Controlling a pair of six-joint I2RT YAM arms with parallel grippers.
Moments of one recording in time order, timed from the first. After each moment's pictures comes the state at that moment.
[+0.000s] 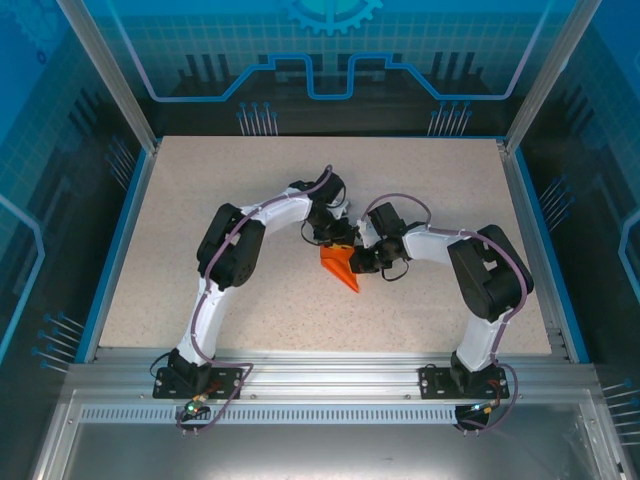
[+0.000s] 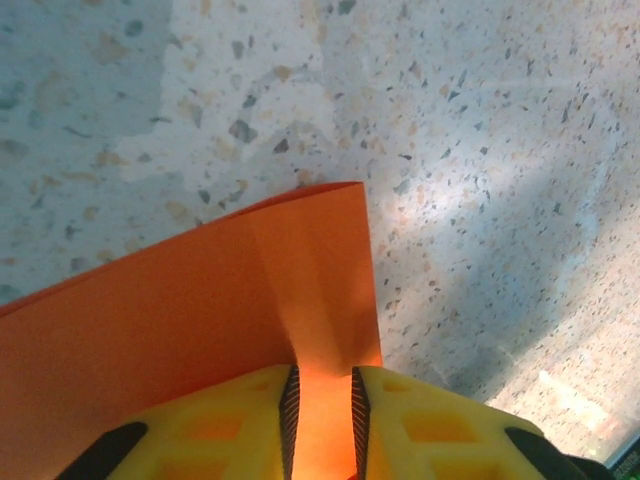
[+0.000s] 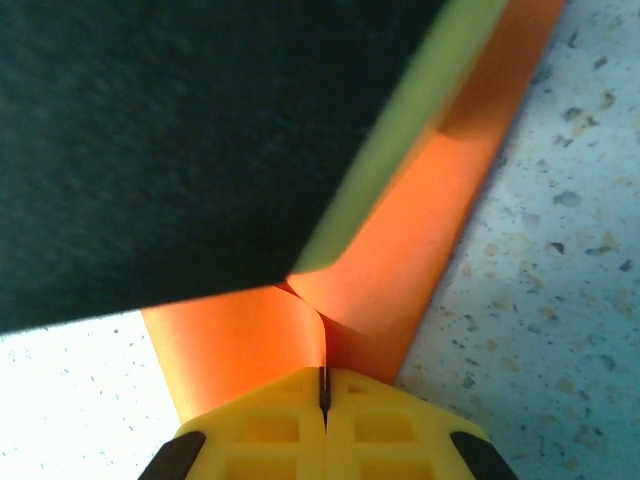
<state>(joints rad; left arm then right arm) -0.53 2.30 1.77 -0.77 0.49 -0.48 0.46 1.82 0.96 -0.33 -0.46 0.28</state>
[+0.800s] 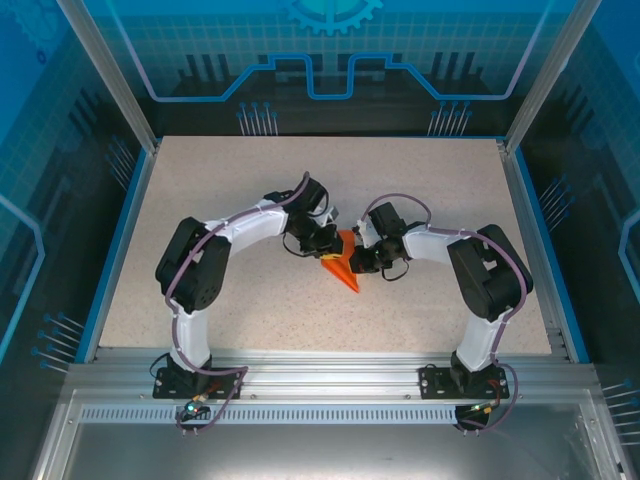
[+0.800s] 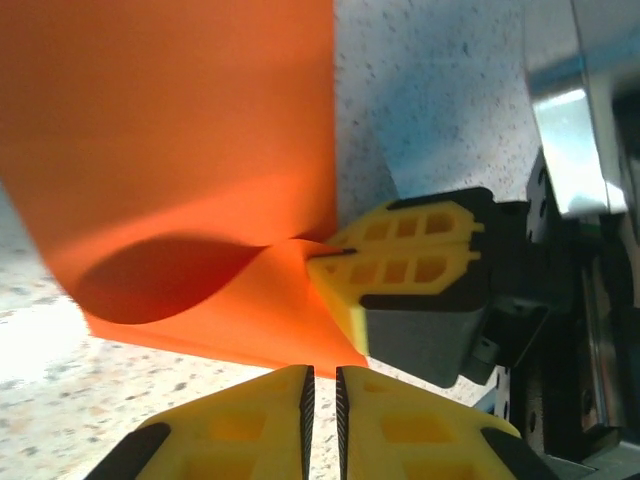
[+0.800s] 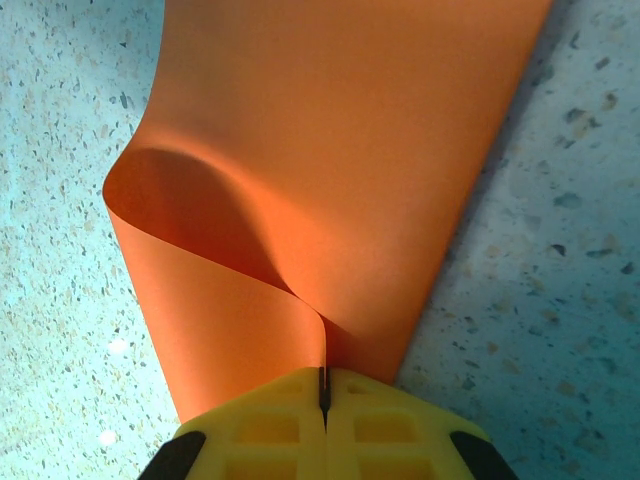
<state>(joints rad) -0.54 1.96 1.40 -0.63 0.58 -0.60 0.46 1.82 0.96 -0.33 -0.46 0.28</state>
